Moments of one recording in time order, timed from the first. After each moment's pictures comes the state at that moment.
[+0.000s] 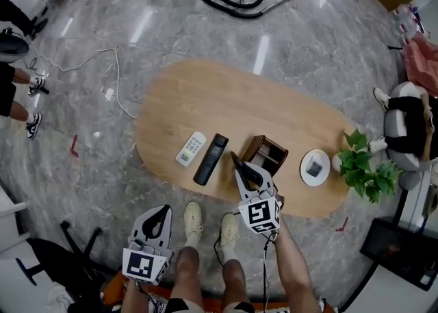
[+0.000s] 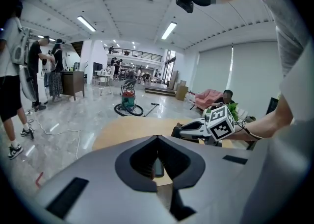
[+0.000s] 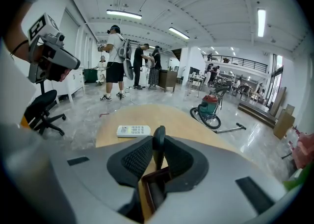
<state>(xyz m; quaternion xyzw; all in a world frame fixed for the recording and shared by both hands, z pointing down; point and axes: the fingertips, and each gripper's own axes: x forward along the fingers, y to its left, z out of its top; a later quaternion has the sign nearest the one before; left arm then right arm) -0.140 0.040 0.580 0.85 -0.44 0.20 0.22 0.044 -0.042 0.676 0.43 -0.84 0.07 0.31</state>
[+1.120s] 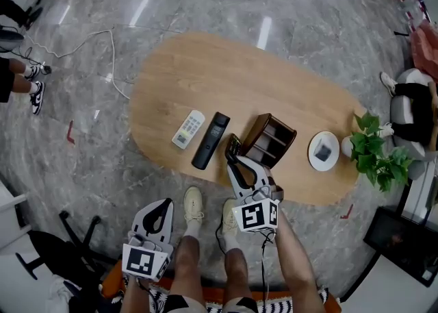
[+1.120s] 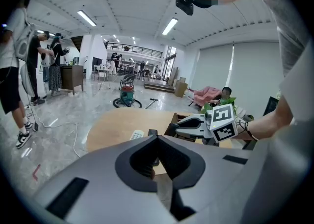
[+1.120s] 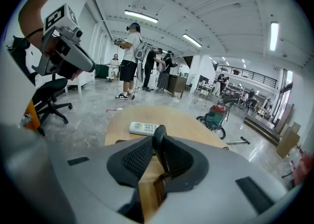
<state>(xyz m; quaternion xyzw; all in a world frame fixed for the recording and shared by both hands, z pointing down) -0.131 0.067 0.620 0.84 -0.43 0.21 0.24 0.015 -0.008 0.692 0.39 -0.86 0.01 0.32</state>
